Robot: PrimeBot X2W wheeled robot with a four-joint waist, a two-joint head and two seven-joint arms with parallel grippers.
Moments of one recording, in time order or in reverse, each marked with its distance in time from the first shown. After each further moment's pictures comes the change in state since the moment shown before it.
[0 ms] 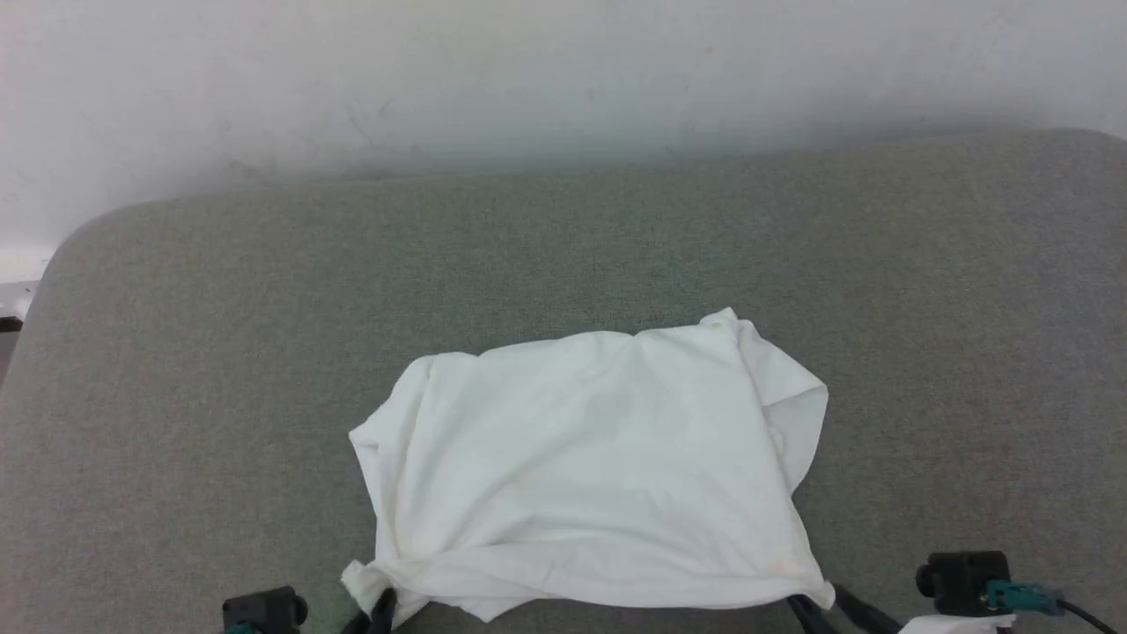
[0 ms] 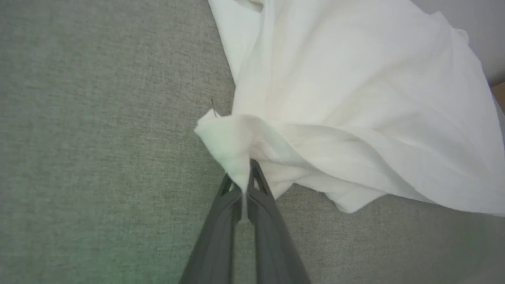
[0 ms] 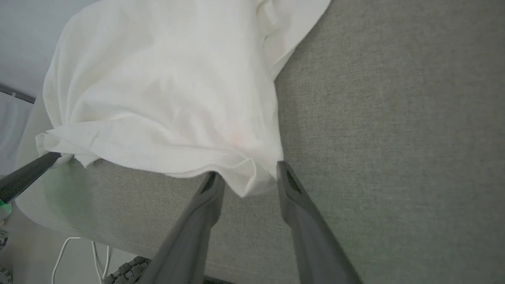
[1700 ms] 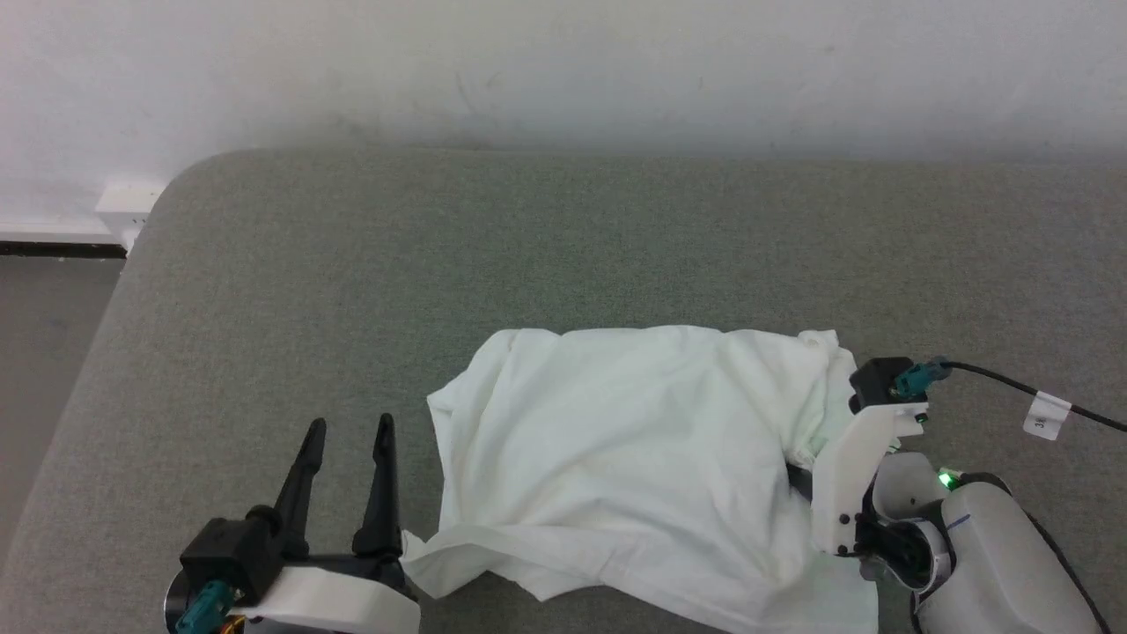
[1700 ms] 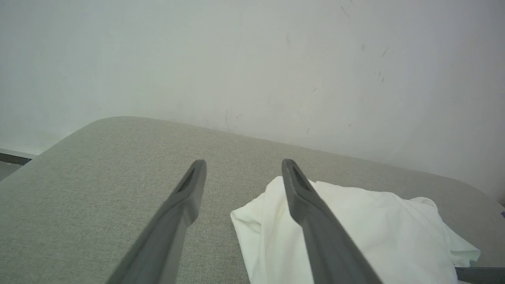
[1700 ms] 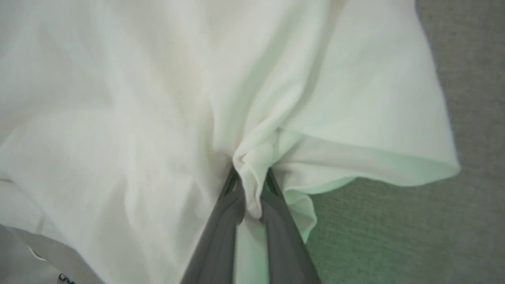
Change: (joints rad) left arm -0.057 -0.146 0.176 -0.218 0.366 -0.001 -0.246; right arm -0.580 -0.009 0.052 0.563 -0.057 -0.007 0.259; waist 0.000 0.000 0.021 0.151
